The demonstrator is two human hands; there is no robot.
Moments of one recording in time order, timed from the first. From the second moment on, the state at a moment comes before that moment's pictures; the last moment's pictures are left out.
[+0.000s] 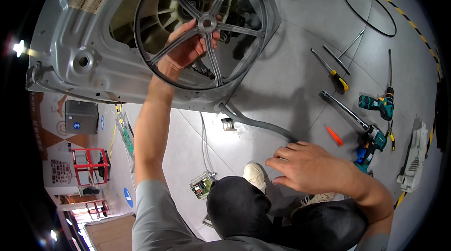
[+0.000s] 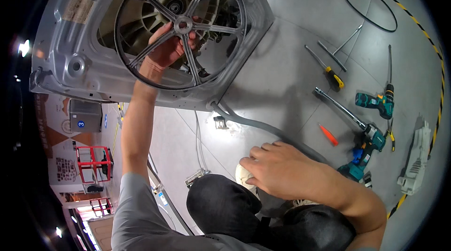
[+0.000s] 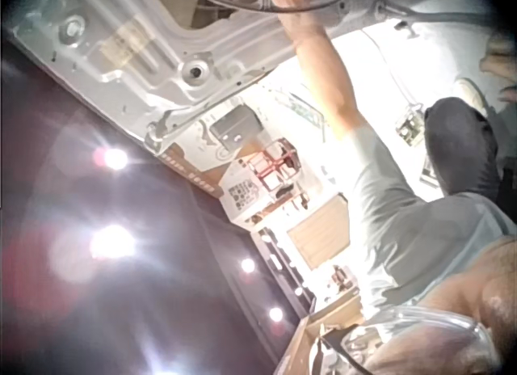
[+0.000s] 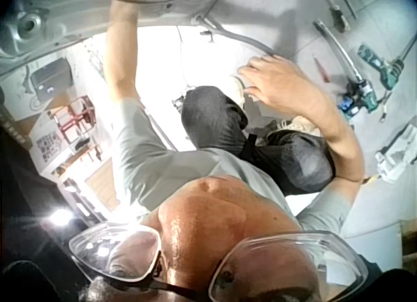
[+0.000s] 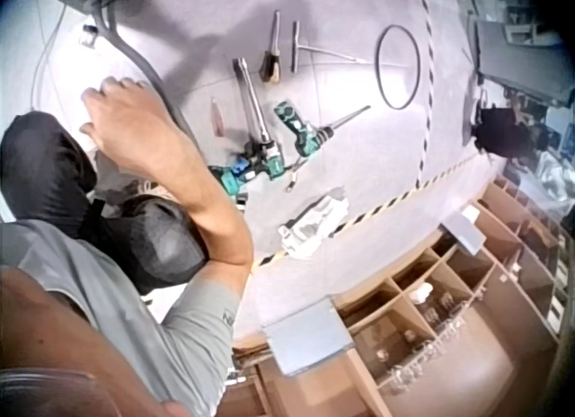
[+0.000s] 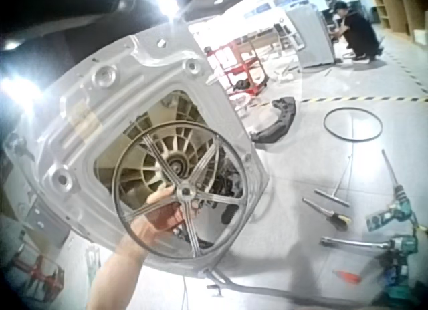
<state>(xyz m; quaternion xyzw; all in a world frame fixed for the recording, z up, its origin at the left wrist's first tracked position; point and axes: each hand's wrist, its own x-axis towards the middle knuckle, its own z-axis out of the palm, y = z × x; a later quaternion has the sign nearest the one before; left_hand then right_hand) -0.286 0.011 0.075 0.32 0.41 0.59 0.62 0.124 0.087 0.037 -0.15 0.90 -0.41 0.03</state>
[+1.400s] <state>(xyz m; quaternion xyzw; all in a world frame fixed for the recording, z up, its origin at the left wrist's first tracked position) -0.279 0.049 0.055 0.45 0.75 0.04 -0.48 0.147 0.089 0.039 -0.16 0.88 -0.44 -0.02</state>
